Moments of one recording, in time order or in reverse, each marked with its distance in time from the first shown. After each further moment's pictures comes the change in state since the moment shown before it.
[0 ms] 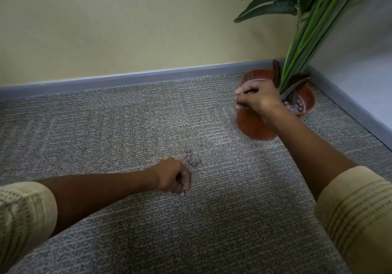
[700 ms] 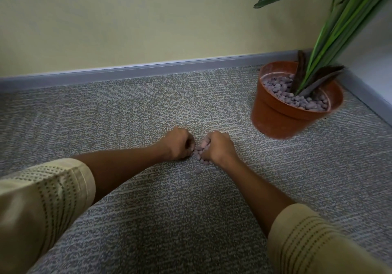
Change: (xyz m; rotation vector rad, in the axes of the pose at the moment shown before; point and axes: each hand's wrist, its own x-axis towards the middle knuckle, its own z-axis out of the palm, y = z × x) left_hand 0.034 -0.016 -0.040 0.107 0.360 -0.157; right_hand -0.048 0.079 0.131 -0.372 -0.271 0.172
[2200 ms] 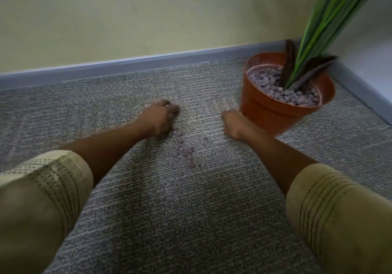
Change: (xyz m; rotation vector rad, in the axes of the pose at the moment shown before) left_hand 0.071 -0.031 -0.021 0.207 0.080 -0.008; right_hand 0.071 0.033 -0.076 -0.681 -0.032 -0.134
